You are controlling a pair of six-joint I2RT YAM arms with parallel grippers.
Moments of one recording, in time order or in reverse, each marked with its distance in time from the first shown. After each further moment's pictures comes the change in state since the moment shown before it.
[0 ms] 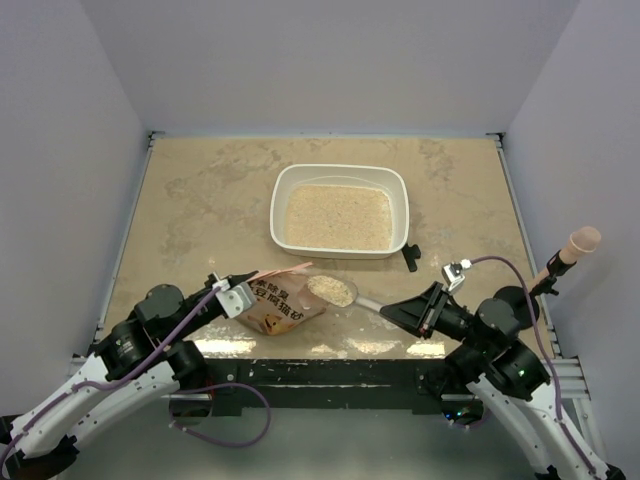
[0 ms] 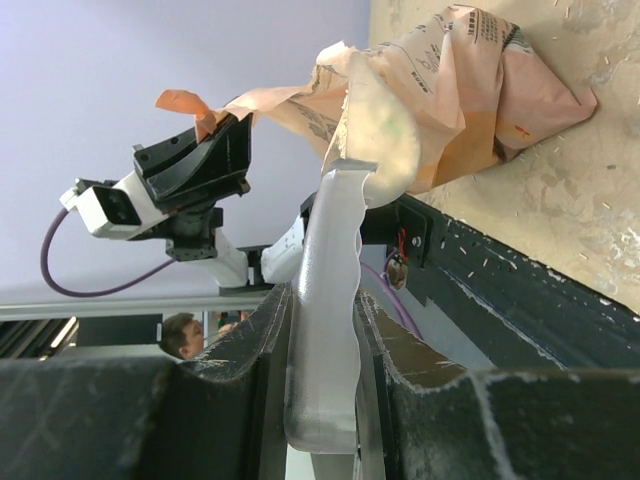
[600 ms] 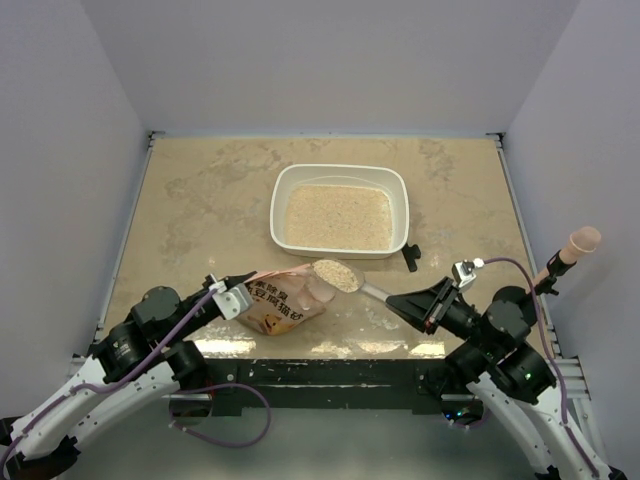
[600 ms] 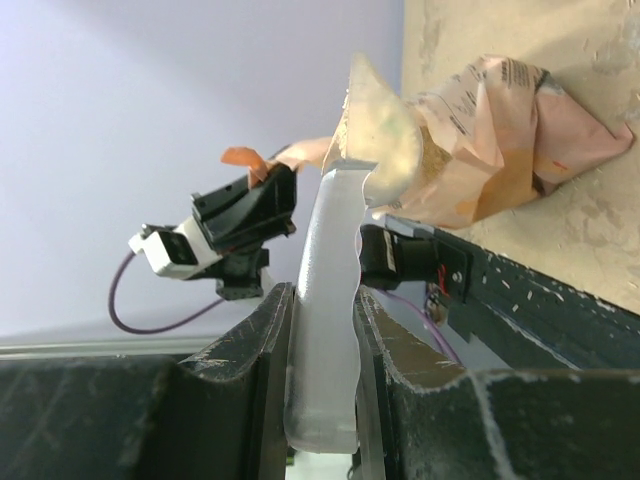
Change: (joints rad) left arm 0.000 -0.027 -0.002 -0.008 0.000 0.000; right arm 0.000 0.000 0.057 -0.005 0.085 0.083
